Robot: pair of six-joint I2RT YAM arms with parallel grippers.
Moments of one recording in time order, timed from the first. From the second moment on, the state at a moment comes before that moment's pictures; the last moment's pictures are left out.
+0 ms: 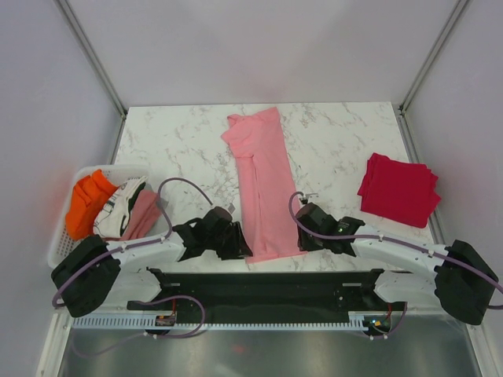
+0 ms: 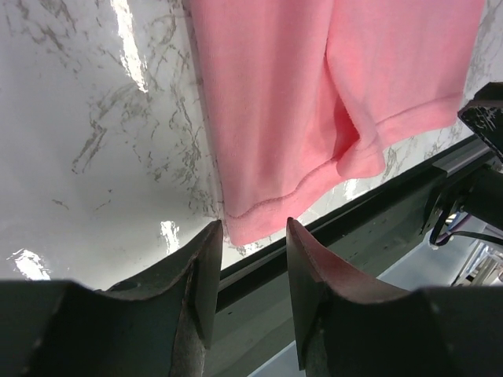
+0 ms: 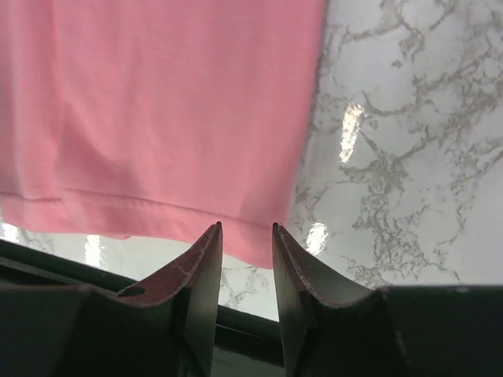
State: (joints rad) left arm -0.85 1.21 0.44 -0.12 0.18 -1.00; right arm 0.89 1.14 0.60 -0.47 0.19 0.69
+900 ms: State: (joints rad) left arm -0.89 1.21 0.37 -0.03 0.17 -1.06; right arm 0.89 1.05 0.47 -0.45 0.15 0.78
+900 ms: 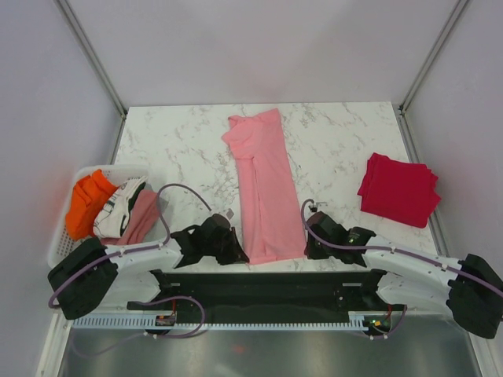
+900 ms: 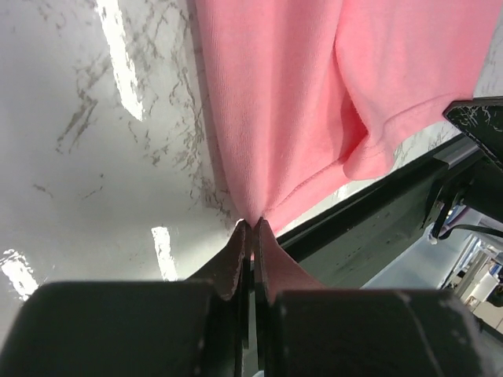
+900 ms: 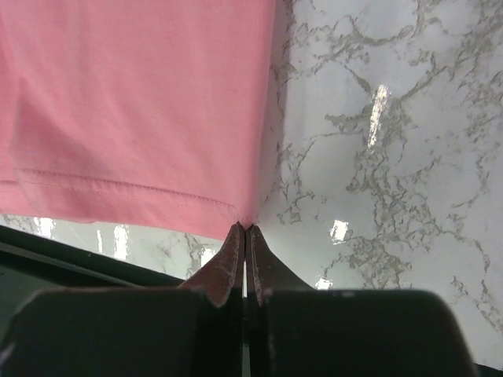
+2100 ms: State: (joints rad) left arm -0.40 1.37 0.76 -0.14 0.44 -0.91; right arm 0.62 1.45 1.05 -0.48 0.20 0.61
